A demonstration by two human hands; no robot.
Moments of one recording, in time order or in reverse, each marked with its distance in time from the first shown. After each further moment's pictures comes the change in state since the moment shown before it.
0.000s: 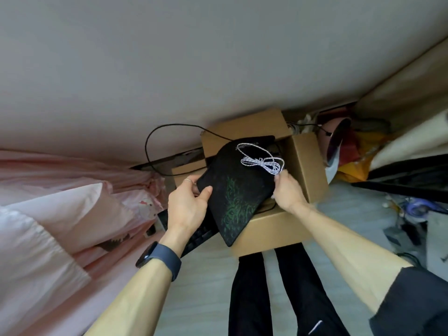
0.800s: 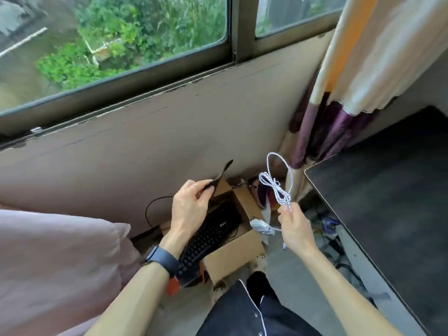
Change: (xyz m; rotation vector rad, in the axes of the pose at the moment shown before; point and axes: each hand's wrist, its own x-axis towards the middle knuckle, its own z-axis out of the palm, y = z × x) left_hand -0.177 0.128 -0.149 -0.273 0.069 0.675; right_hand -0.357 -0.070 -0.197 0.517 0.501 0.018
